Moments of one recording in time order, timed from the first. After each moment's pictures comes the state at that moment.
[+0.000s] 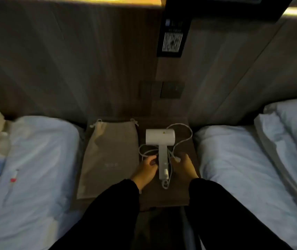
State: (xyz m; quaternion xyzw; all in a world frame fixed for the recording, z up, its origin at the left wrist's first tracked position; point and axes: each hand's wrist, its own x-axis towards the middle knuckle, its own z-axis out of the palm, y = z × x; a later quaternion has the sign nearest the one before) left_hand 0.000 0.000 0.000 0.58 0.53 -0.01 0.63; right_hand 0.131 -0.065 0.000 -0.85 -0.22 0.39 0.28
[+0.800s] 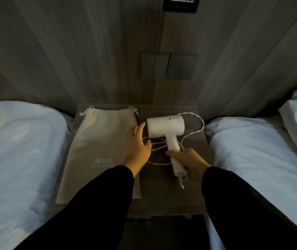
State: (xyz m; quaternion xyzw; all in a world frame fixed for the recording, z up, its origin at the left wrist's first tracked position) left_hand 0.016 0.058 -0.090 0.71 0.54 0.22 0.39; right_hand 0.146 -0.036 -0.058 -0.77 -0.14 0.52 0.34
